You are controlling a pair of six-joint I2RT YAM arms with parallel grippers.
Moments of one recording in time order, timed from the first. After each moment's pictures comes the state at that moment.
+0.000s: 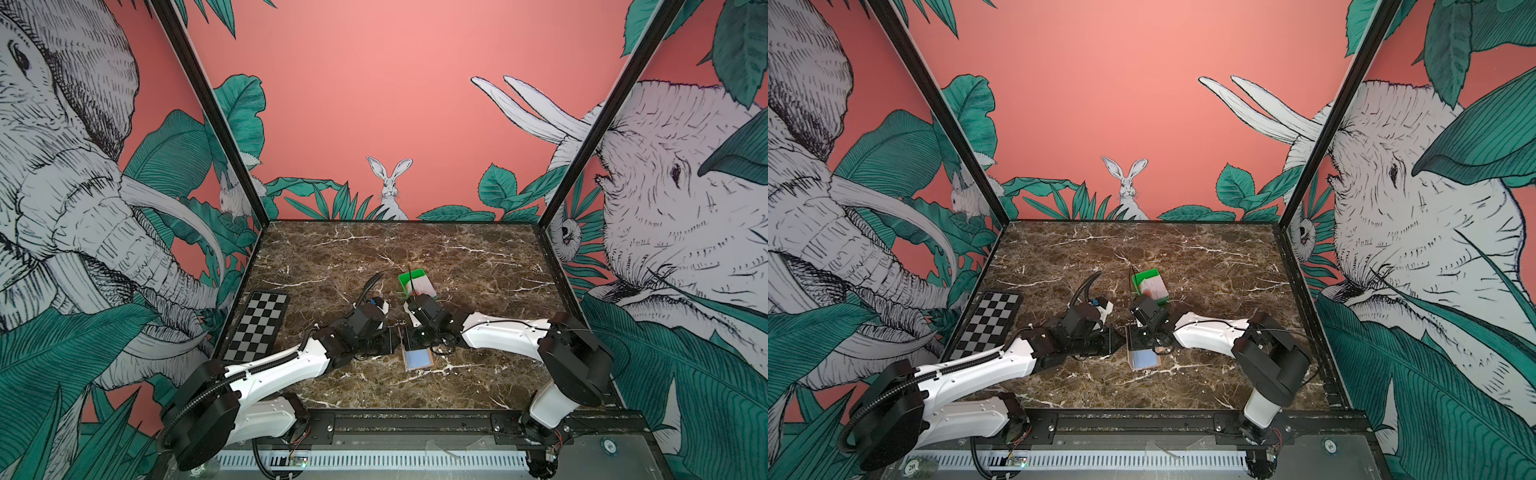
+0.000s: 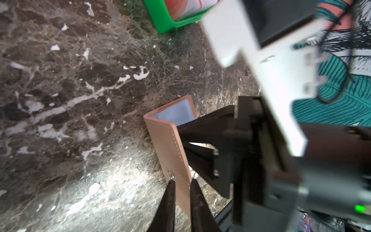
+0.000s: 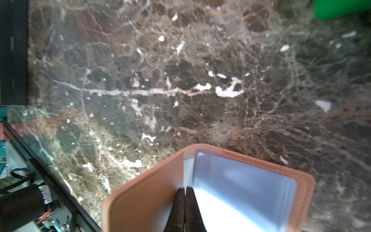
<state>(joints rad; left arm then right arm) -0.89 1.19 0.59 -0.19 0.19 -0.84 0.92 1.64 0.90 -0.25 -0.19 0.69</state>
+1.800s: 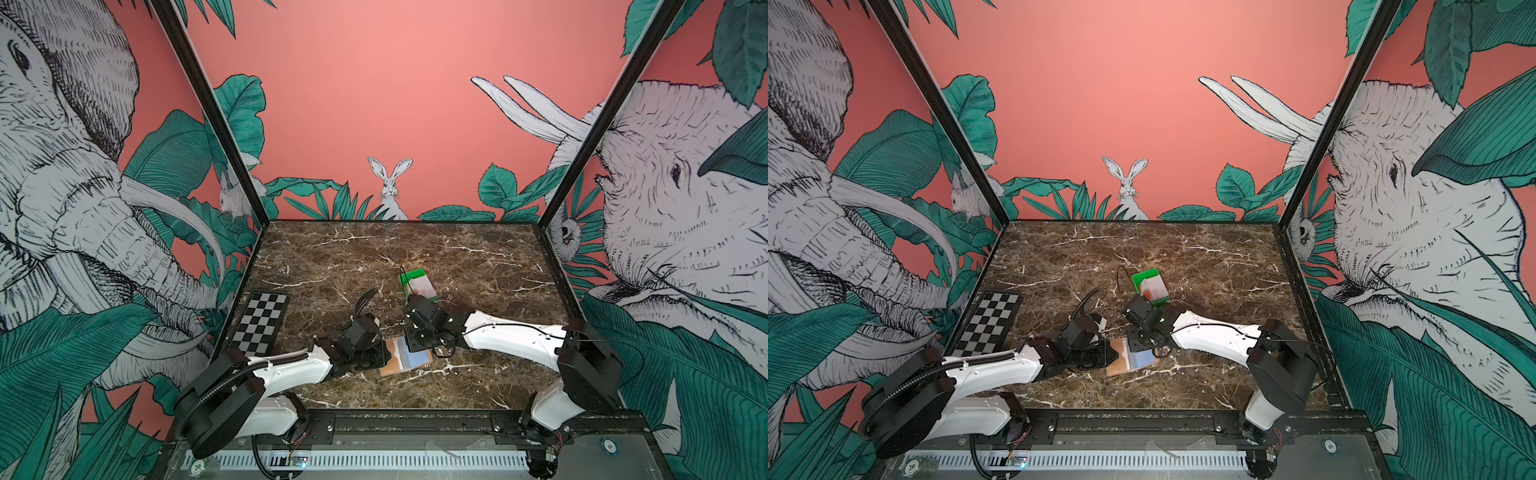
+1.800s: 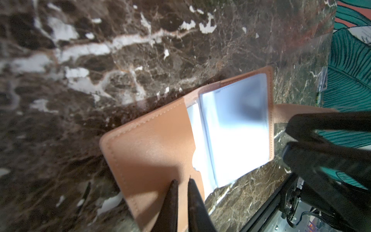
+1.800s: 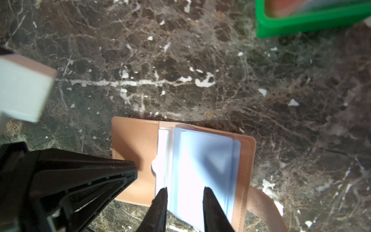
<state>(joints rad) -0.86 1.27 0.41 -0.03 0.22 -0.92 1.00 1.61 1.05 -0.54 0.03 0.65</state>
